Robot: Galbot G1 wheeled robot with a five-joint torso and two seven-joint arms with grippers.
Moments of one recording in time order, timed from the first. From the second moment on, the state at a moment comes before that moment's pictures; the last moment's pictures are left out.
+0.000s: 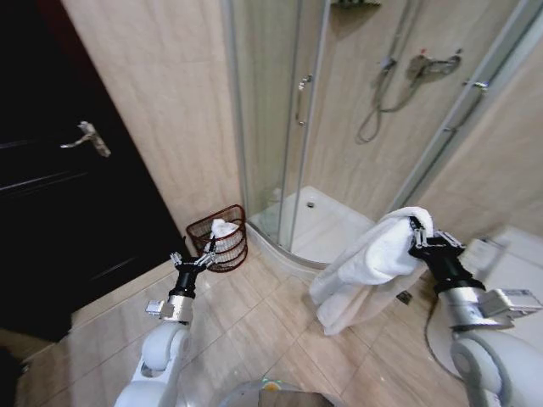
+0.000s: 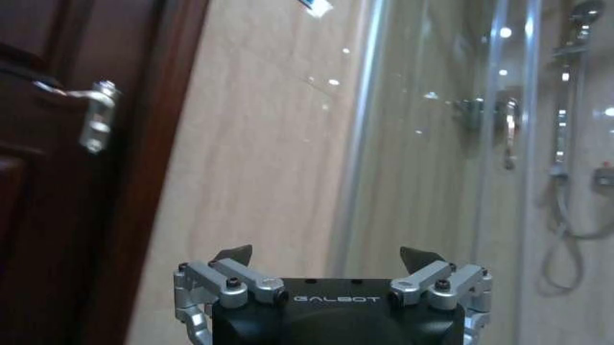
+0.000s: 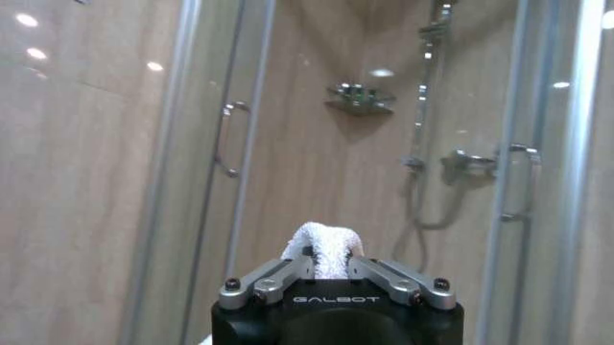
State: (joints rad) left arm 1.52 -1.40 -0.61 -2.06 -0.36 -0.24 0.08; right arm -1.53 1.28 0.96 2.50 0.34 -0.32 -0.05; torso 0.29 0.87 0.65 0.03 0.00
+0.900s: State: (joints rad) left arm 1.52 -1.41 -0.61 -2.06 -0.35 -0.25 0.07; right arm -1.52 1.28 0.97 2.50 0.36 -0.29 -0.05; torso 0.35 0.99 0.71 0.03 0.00
